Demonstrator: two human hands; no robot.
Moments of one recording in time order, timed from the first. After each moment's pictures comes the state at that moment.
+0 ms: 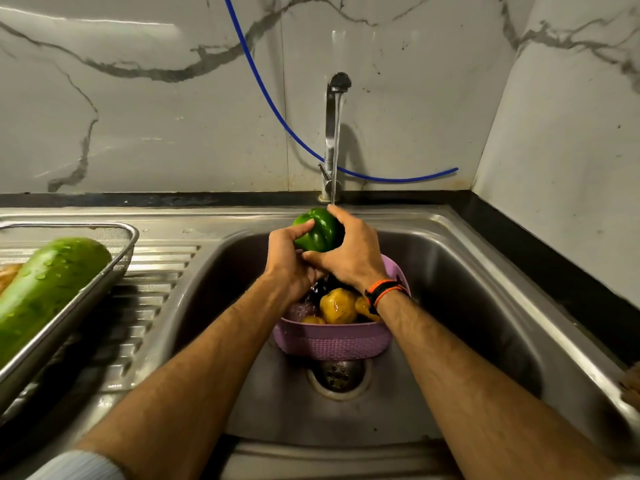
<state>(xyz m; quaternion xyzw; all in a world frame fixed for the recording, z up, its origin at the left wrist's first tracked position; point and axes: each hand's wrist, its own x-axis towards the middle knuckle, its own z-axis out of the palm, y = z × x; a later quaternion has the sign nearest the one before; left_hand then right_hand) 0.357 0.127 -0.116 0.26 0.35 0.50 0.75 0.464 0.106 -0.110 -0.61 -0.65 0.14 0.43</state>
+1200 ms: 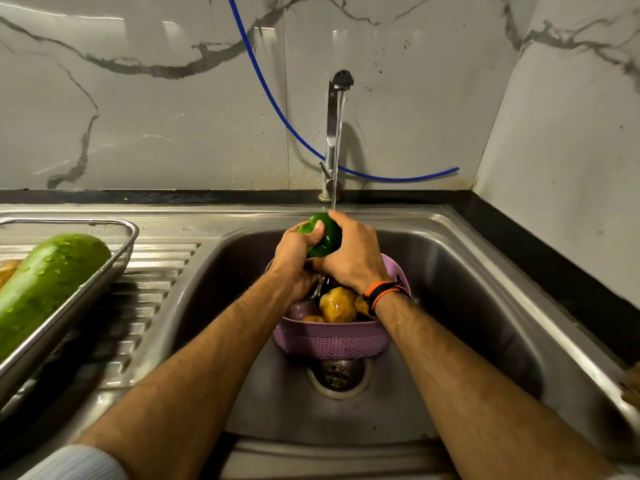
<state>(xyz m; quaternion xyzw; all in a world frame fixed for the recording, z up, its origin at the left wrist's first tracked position) 0.363 0.127 -0.121 0.33 0.38 0.52 0.70 0.467 0.110 -0.118 -0.62 -0.66 0.10 0.41</state>
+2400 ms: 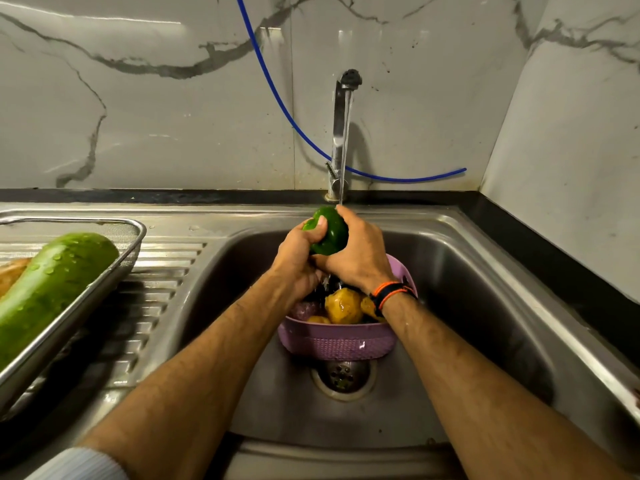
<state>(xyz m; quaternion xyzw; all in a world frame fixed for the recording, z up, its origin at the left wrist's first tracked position) 0.361 0.126 -0.115 0.28 0.36 0.52 0.72 0.463 0.110 -0.116 -0.60 -0.66 0.10 0.44</state>
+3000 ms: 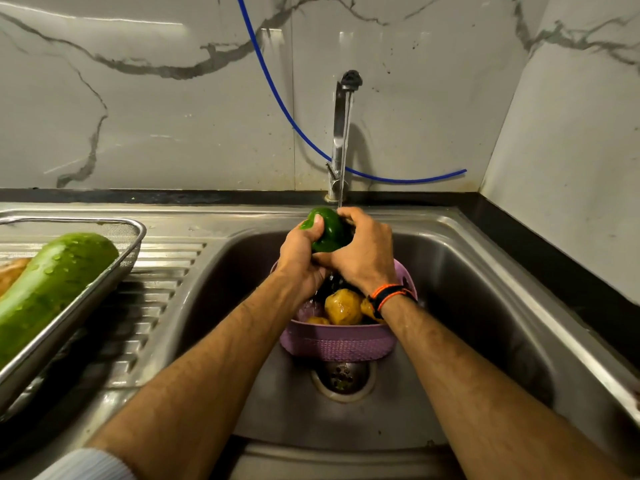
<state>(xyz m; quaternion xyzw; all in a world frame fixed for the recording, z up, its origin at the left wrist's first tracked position) 0.367 0.122 -0.112 0.24 0.34 0.54 0.74 0.465 0.110 -0.118 -0.60 -0.63 0.08 0.48</state>
